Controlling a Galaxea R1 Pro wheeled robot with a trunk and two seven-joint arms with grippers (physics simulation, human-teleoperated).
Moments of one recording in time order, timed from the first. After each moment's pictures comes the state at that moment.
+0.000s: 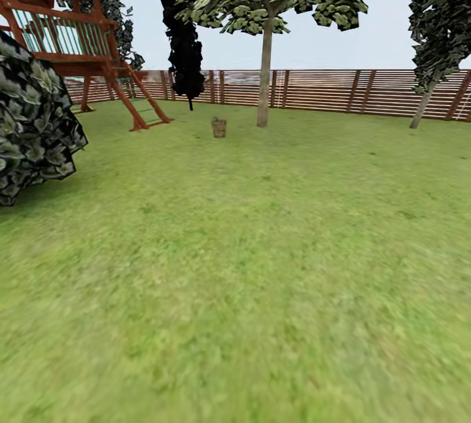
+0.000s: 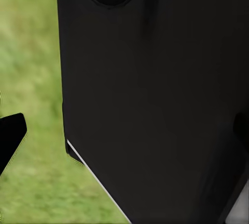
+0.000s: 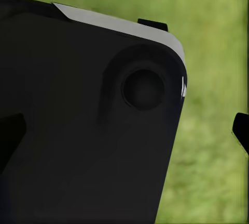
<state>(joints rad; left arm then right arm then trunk) 0.00 -0.01 0.05 -0.04 0.01 -0.04 0.00 -0.07 0.01 0.01 -0.02 0.17 -0.17 -0.01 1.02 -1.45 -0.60</state>
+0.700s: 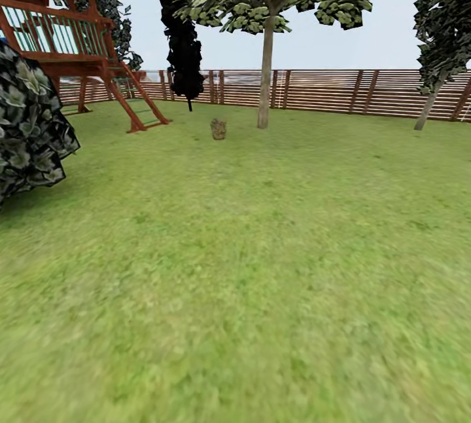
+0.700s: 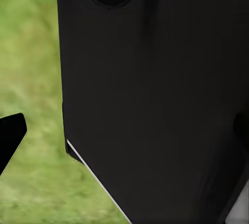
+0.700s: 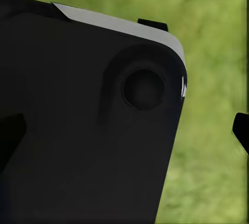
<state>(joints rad) 0.00 -0.01 0.05 -0.04 0.01 -0.04 0.00 -0.07 0.01 0.01 -0.02 0.17 -0.17 -0.01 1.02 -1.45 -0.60</state>
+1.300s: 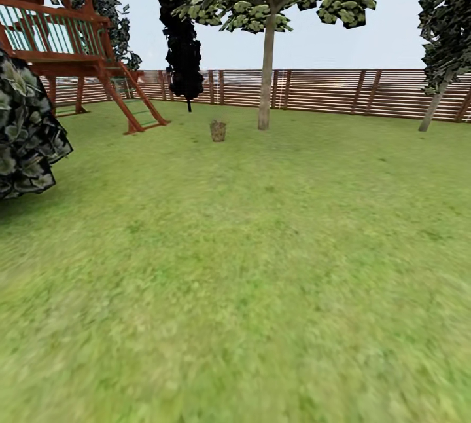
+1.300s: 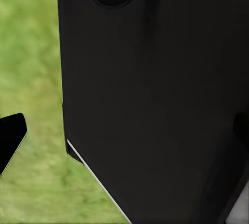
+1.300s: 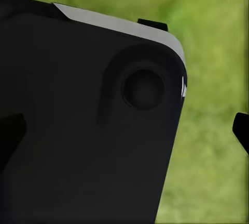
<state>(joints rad) 0.00 -0.01 0.05 -0.04 0.01 -0.04 0.00 -0.07 0.01 0.01 -0.02 0.17 -0.17 -0.01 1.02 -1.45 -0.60</state>
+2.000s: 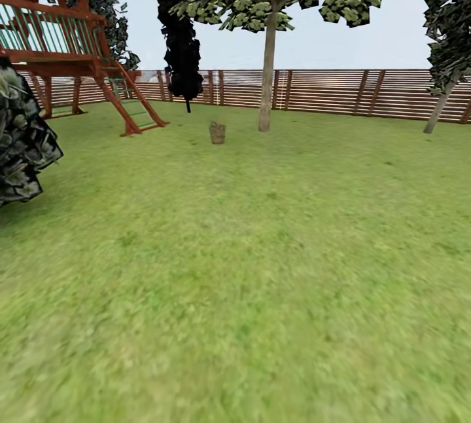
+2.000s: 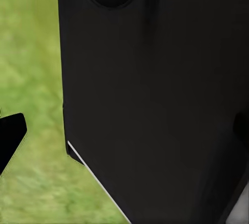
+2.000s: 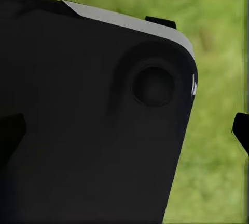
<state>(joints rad) 0.00 -0.01 0.05 -0.04 0.01 -0.04 0.00 -0.07 0.02 0.01 -0.01 0.17 -0.17 0.00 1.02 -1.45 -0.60</state>
